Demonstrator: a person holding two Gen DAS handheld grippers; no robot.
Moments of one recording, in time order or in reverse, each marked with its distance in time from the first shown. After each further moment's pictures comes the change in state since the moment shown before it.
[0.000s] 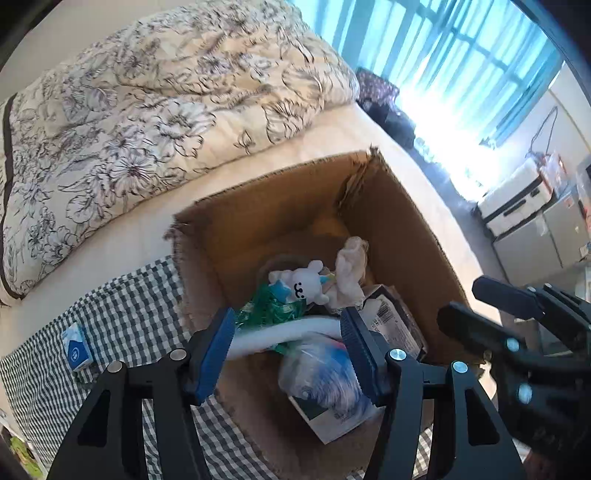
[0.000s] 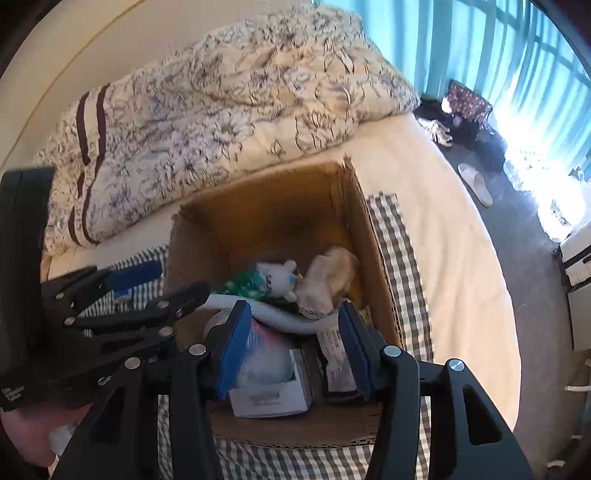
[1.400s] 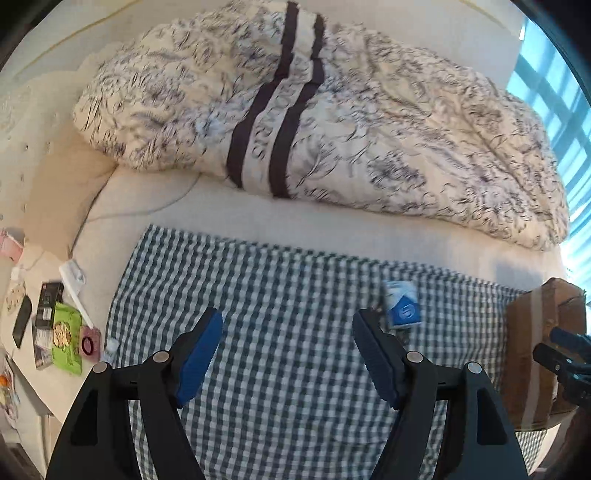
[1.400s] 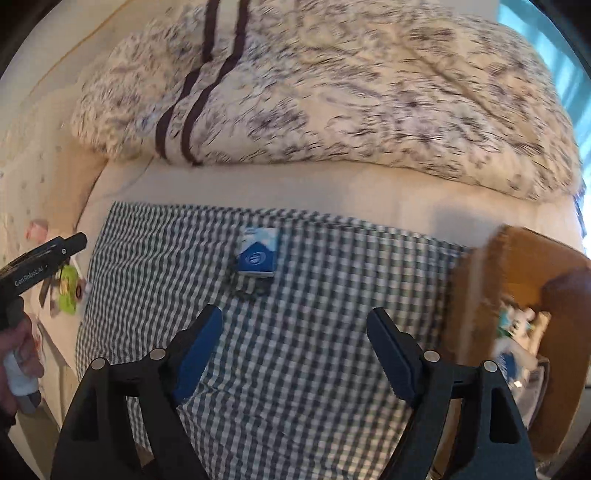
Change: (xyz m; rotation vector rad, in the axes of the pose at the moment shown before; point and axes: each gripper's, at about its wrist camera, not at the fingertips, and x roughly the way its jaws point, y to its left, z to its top) left arm -0.130 0.408 -0.191 -0.588 -0.093 0.382; right arm 0.110 0.321 -0.023 -0.404 0.179 0.151
